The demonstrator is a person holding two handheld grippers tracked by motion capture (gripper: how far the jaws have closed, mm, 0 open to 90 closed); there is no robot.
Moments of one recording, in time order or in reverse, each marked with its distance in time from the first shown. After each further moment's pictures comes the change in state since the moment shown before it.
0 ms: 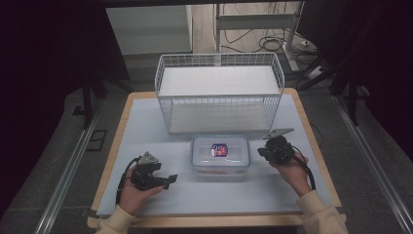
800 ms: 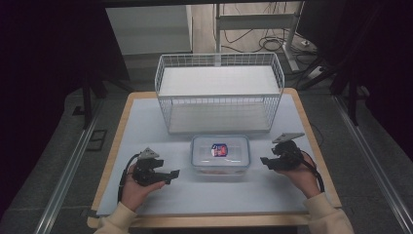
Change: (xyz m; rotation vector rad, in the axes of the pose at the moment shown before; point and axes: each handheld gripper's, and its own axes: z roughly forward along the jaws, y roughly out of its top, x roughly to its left) left arm 0.001 0.016 0.000 -0.033 -0.043 -0.050; right arm -0.008 -0.020 -0.012 0.006 -0.006 0.043
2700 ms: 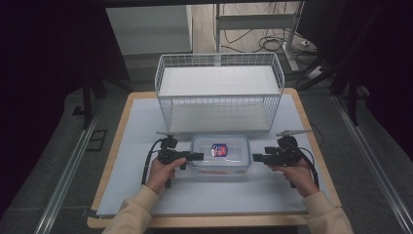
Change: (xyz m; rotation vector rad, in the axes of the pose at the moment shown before) left arm 0.005 0.050 0.070 0.044 -0.377 -0.297; right arm -0.005 0.007 0.003 -0.108 0.282 0.254
